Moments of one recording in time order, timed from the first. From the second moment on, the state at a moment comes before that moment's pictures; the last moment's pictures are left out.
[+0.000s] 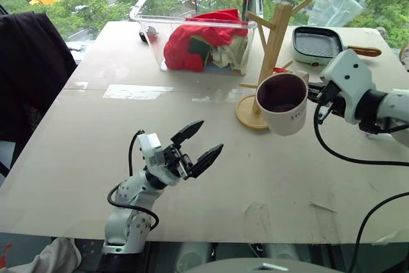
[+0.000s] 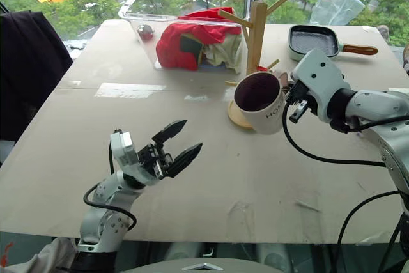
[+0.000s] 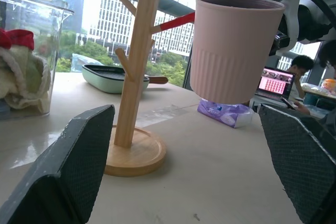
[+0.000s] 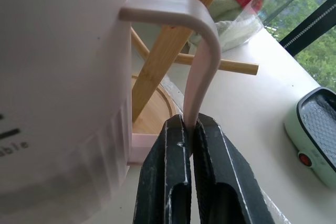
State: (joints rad) left arm 0.08 0.26 0.04 -0.29 -0.62 -0.01 -0.93; right arm -0.58 -0.93 -0.02 -0.63 0.49 1.04 0.56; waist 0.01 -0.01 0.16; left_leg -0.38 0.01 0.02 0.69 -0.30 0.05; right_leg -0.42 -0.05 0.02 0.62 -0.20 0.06
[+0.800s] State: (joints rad) left arm 0.10 0.26 0.04 -0.26 -0.61 -0.06 -0.90; right arm -0.68 -0.87 0.10 -0.49 0.34 1.00 0.58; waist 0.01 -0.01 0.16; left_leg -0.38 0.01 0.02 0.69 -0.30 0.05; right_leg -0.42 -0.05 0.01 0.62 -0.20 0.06
